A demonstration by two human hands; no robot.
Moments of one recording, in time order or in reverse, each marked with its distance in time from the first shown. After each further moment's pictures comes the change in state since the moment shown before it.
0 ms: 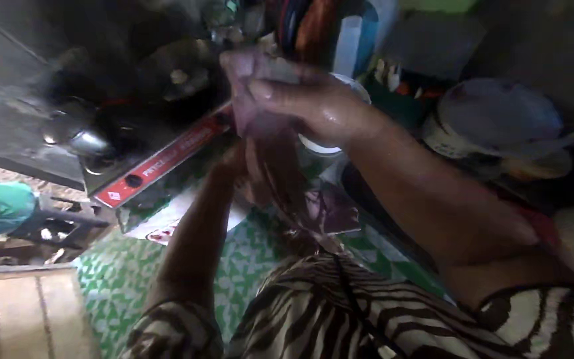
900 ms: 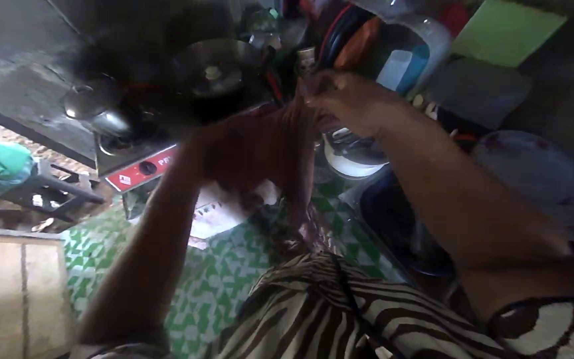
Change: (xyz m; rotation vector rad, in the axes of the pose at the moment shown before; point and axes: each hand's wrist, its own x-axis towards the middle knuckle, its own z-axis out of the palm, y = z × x) left_hand -0.034 0.011 -0.103 -0.517 0.249 0.032; right_hand 0.082 0.023 -0.033 -0.574 0.194 0.481
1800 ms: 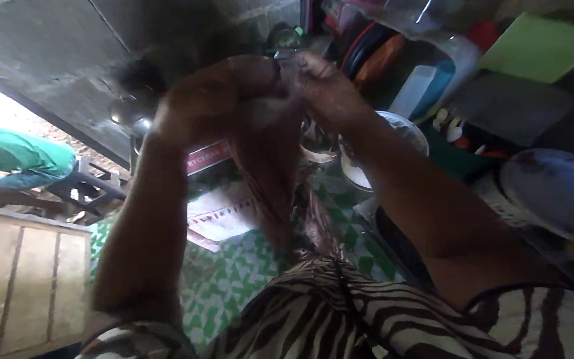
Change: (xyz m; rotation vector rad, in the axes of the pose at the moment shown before) left_hand 0.023 0.077 -0.029 0.198 -0.672 0.627; right_hand 0.060 -0.007 0.043 0.418 -0.161 -0.728
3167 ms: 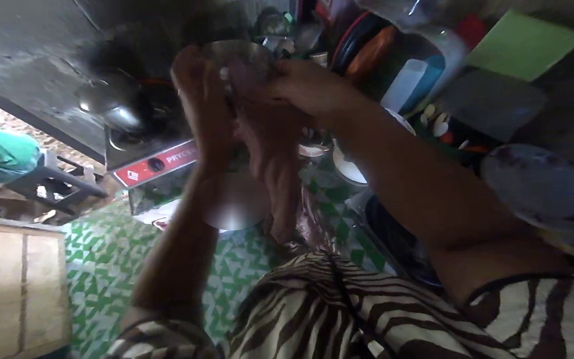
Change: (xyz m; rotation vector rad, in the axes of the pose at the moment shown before) left_hand 0.017 -0.054 0.046 0.425 0.946 -0.046; right_hand 0.013 -0.034 0.032 -0.277 0.005 0.584
